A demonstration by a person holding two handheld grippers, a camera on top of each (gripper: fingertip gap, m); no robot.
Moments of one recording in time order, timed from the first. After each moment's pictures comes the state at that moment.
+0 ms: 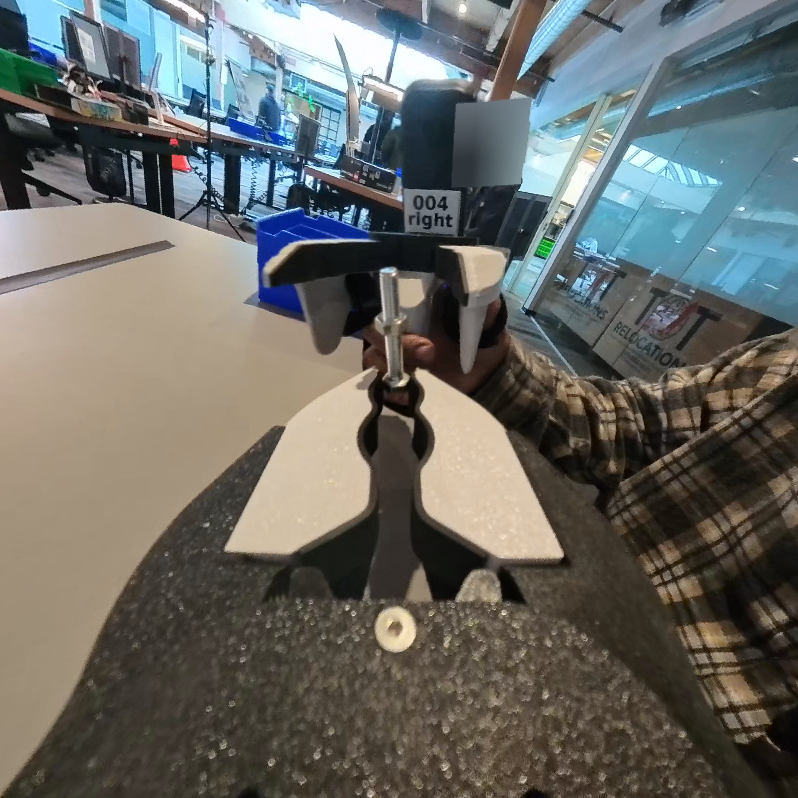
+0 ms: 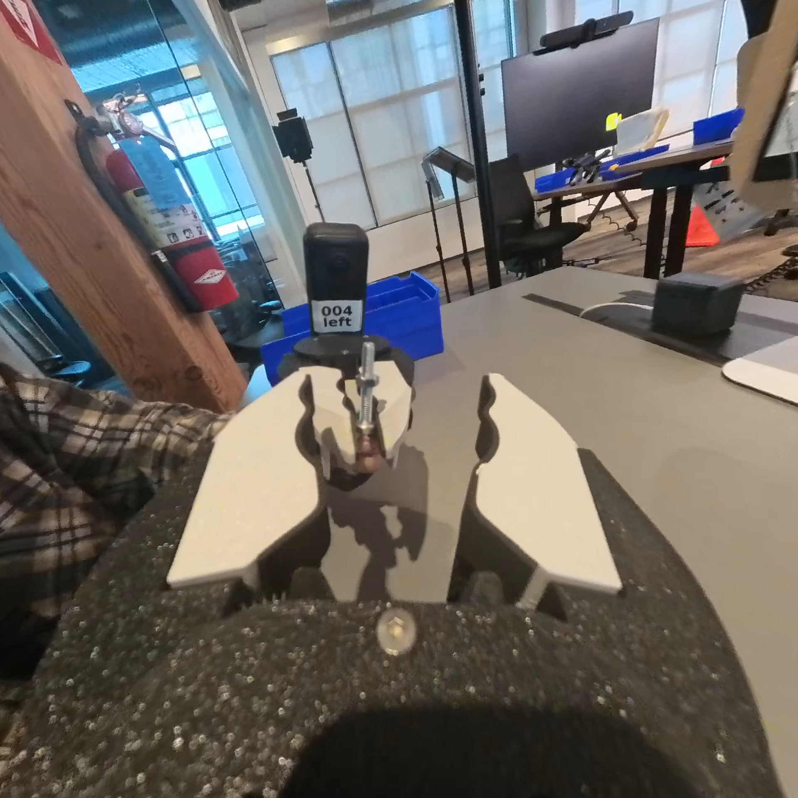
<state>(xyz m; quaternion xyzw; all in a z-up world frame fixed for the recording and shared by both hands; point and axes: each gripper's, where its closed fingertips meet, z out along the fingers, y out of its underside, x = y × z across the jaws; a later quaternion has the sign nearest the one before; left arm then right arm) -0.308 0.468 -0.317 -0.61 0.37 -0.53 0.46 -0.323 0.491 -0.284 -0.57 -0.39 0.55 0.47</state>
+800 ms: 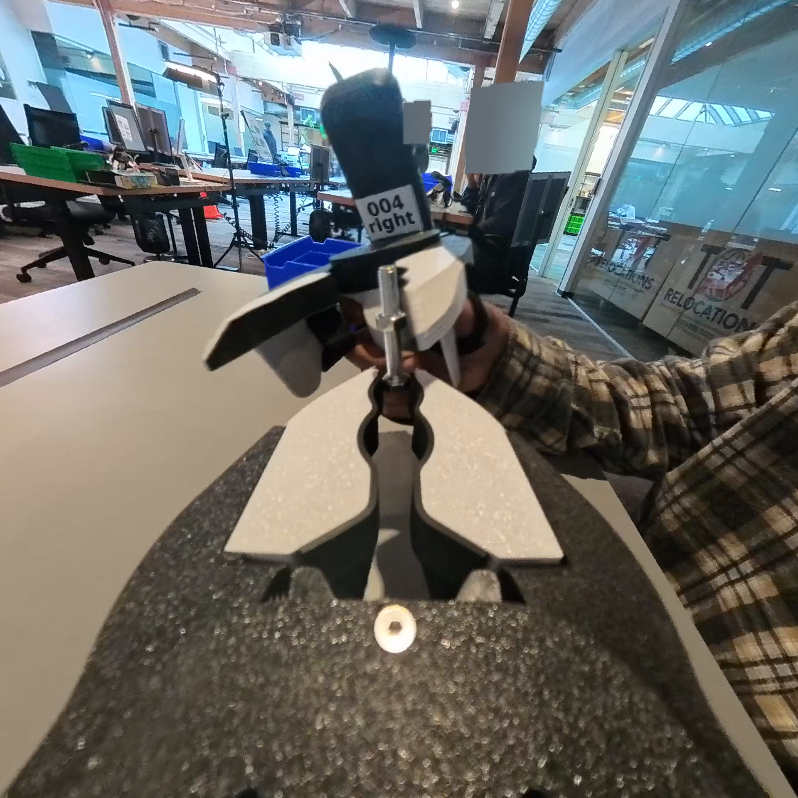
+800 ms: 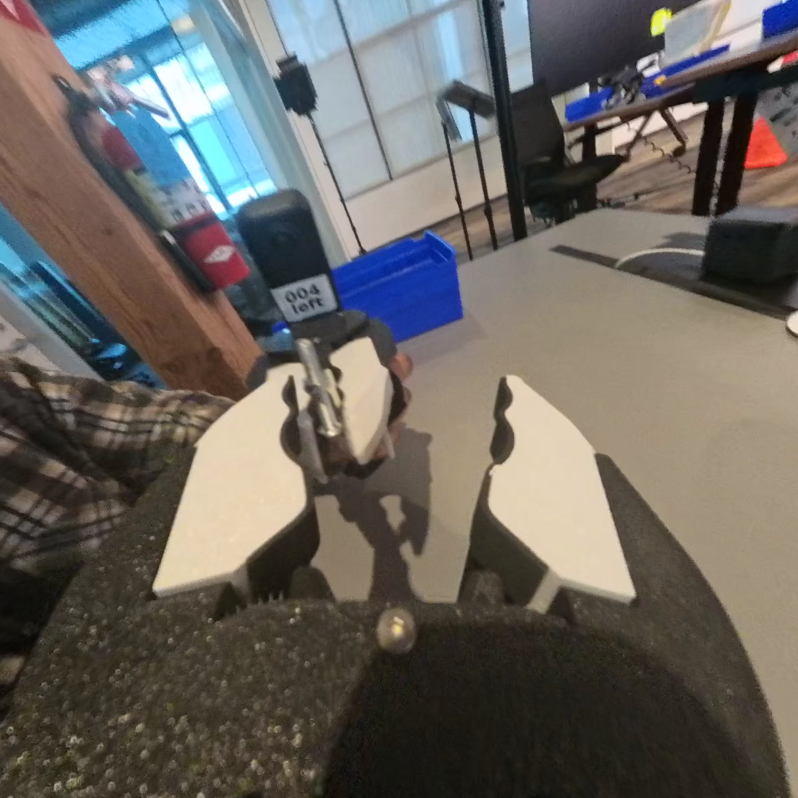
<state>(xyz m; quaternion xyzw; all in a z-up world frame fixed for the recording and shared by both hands) -0.301 0.456 -0.308 -0.58 0.41 -0.48 0.51 -0.337 0.488 -0.294 -0.60 -0.40 0.56 0.41</state>
